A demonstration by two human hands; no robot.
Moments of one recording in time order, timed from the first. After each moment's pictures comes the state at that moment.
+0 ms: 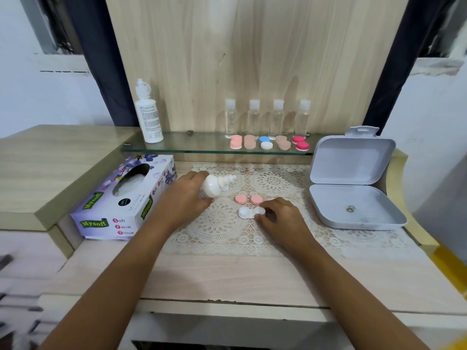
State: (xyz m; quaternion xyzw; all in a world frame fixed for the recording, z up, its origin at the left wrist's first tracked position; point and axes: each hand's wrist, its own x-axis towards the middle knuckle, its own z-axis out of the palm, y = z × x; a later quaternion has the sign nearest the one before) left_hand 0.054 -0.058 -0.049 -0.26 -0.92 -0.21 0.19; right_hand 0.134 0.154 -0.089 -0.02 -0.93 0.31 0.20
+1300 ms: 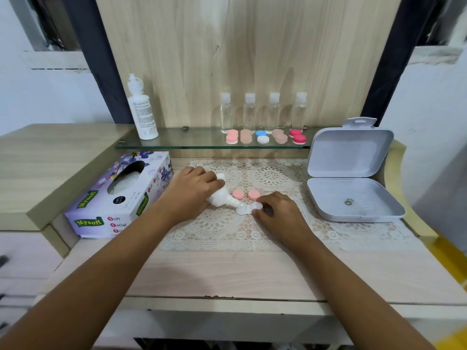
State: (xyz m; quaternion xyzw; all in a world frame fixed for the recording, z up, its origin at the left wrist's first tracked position) left_hand 0.043 -0.050 -0.043 -0.45 -0.84 0.09 0.28; right_hand 0.133 0.155 -0.088 -0.02 -0.93 0.31 0.19
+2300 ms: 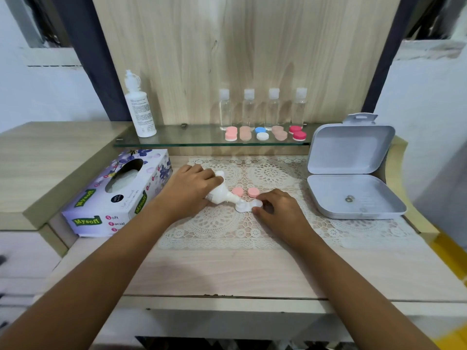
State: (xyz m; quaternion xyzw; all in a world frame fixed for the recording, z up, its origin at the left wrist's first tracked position) left_hand 0.034 -0.052 -0.050 -0.47 -0.83 0.05 0.31; right_hand 0.133 0.155 -0.087 -0.02 -0.93 0.32 0.18
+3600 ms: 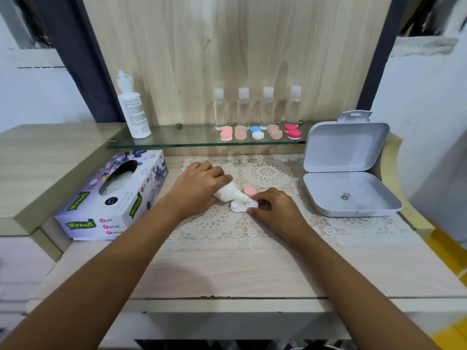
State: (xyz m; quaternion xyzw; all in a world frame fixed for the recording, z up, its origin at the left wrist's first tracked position) left_hand 0.032 -0.026 -0.049 -0.48 -0.81 0.04 0.33; right_hand 0.130 0.158 -0.084 -0.03 -0.92 0.35 0.16
